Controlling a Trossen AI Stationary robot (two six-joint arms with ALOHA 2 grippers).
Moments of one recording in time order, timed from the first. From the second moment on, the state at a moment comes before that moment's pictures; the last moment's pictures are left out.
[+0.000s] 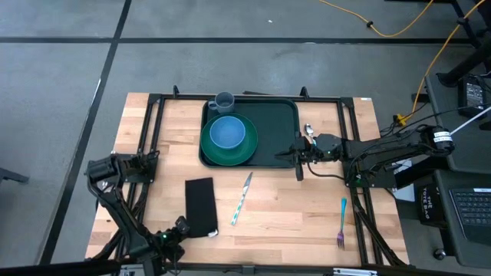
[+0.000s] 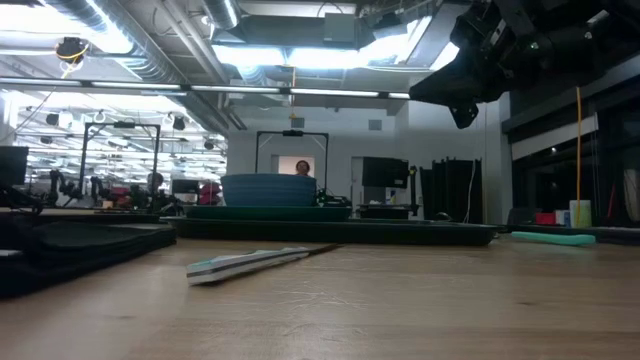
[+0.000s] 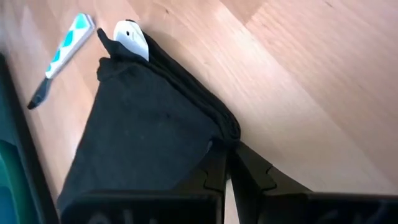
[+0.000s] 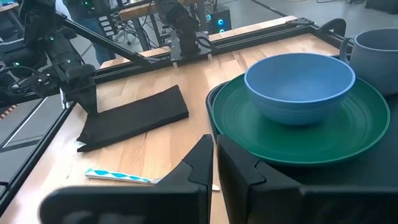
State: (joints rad) left arm -1.14 1.94 1.07 -0.66 -0.66 -0.36; right arm -0.01 1.09 0.41 0.42 0.01 0.23
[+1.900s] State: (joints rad) left arm -0.94 1.30 1.08 -0.76 -1.20 -0.05; right arm -0.01 1.09 0.41 0.42 0.01 0.18
